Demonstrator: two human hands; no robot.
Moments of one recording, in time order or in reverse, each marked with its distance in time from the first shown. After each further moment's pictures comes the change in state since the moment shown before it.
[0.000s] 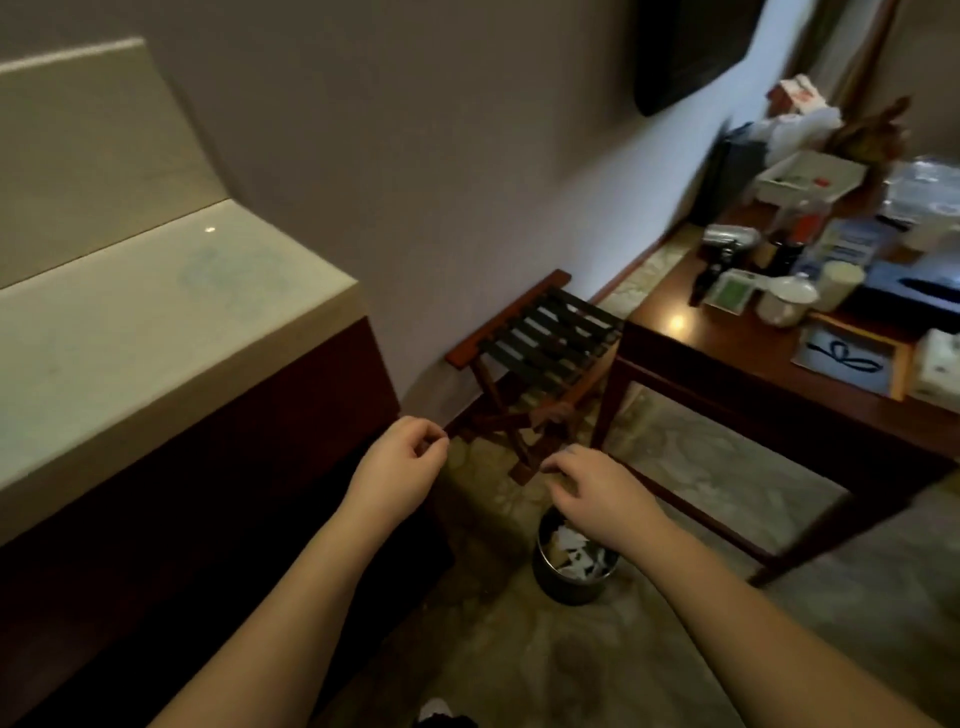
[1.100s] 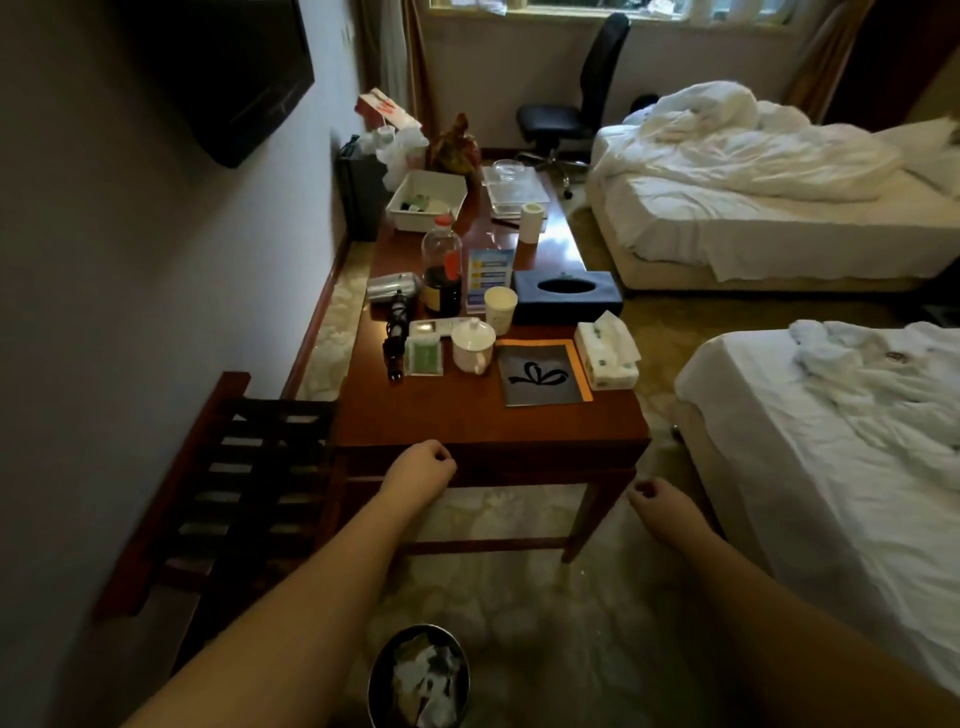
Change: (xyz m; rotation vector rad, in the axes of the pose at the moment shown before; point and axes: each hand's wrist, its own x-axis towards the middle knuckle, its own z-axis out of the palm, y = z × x) left_hand 0.298 0.263 0.327 0.163 -0.714 0.341; right_hand -0.039 0.364 -0.108 0.519 0.472 1.316
